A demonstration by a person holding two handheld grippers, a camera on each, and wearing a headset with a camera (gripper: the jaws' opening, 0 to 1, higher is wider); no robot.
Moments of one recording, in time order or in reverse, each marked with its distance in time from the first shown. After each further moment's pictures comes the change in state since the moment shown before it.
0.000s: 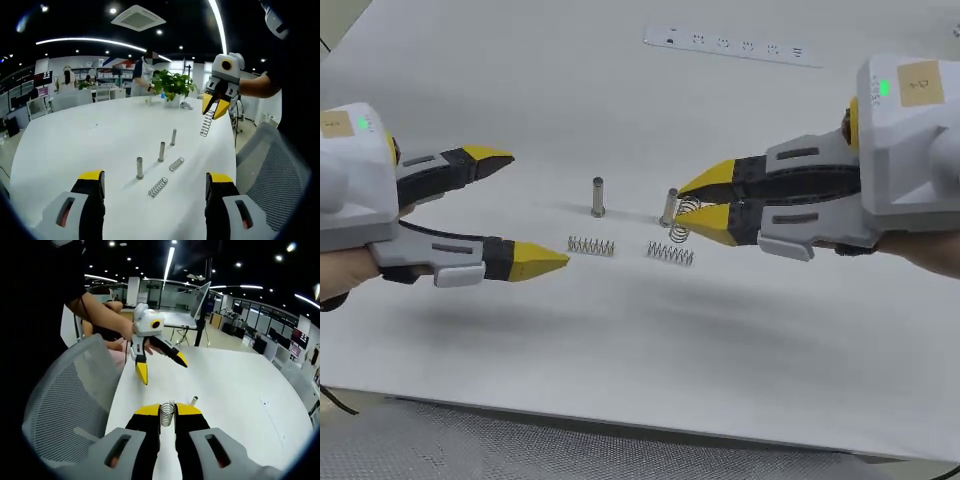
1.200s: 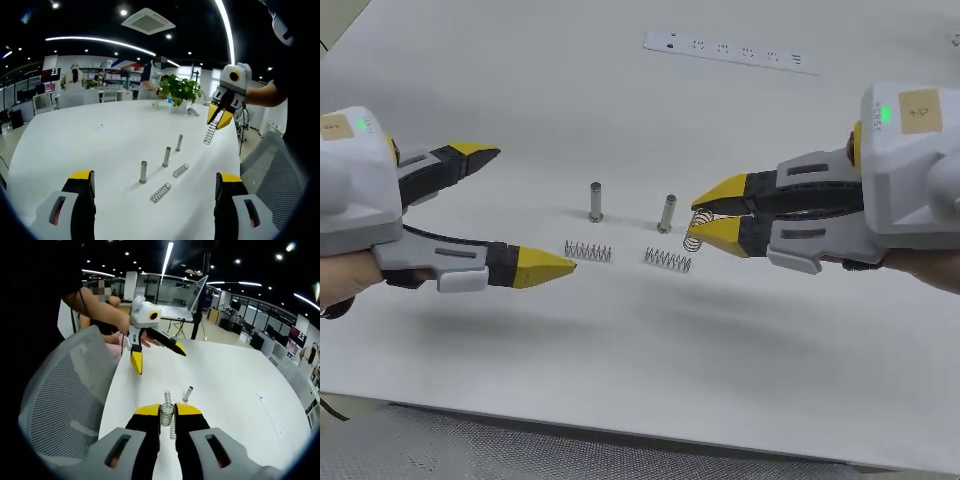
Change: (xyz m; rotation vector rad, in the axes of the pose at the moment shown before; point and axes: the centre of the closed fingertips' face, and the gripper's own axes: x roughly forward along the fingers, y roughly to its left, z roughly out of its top) left arm 0.007 0.008 0.005 -0.060 -0.040 0.044; right arm -0.007 -0.009 -0.020 -0.001 0.050 -0.031
